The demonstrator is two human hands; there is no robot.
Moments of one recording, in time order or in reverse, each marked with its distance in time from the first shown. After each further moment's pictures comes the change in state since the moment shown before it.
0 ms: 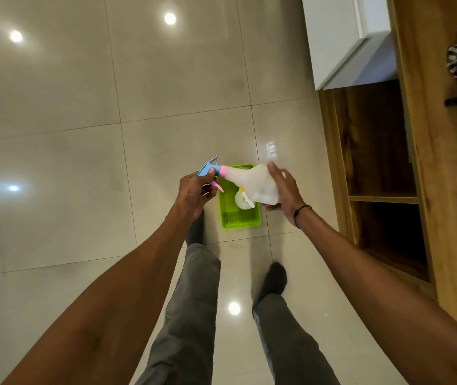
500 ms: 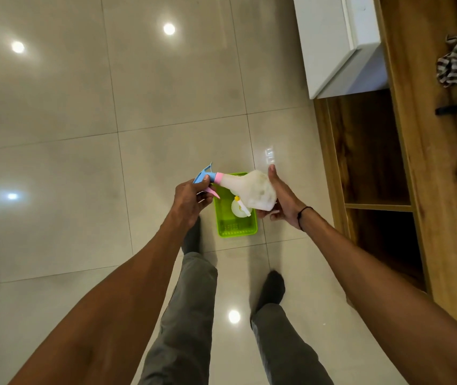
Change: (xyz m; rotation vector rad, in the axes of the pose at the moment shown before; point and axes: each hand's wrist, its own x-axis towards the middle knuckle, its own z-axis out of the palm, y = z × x) left_hand 0.006 0.001 0.007 -0.045 0.013 -0.002; right_hand 0.007 -0.018 -0.017 -0.129 -0.209 0.148
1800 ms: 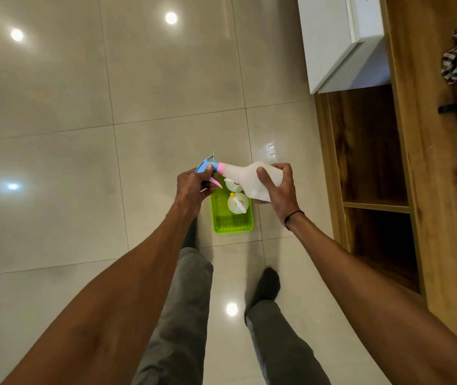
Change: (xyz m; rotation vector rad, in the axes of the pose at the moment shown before) left_hand 0.014 -0.005 0.028 0.106 0.032 0.071; right_hand 0.018 0.016 -0.003 0.159 0.319 -0.305
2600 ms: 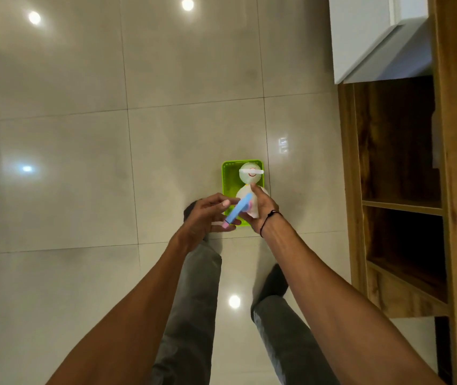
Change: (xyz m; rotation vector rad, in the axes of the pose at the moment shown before) left_hand -0.039 -0.069 -0.060 0.178 -0.417 -0.058; right_hand -0.012 0.046 0.085 0.617 0.071 0.690
